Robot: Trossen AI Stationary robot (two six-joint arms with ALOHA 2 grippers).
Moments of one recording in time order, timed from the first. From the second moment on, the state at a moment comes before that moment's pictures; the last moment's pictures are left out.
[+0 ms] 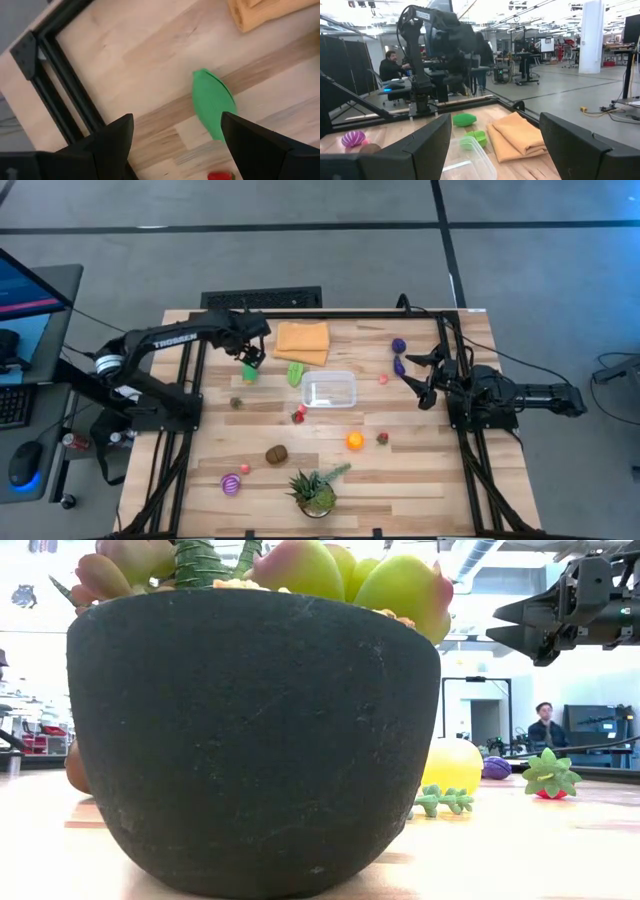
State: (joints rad) left arm 0.51 1.44 1.14 -1.18 -0.30 -0.50; right arm -0.05 0.06 0.00 0.18 0.26 -0.01
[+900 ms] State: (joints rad) left arm 0.58 1.69 1.11 -1.09 -0.05 -0.49; right arm -0.05 0.06 0.00 0.16 0.26 -0.01
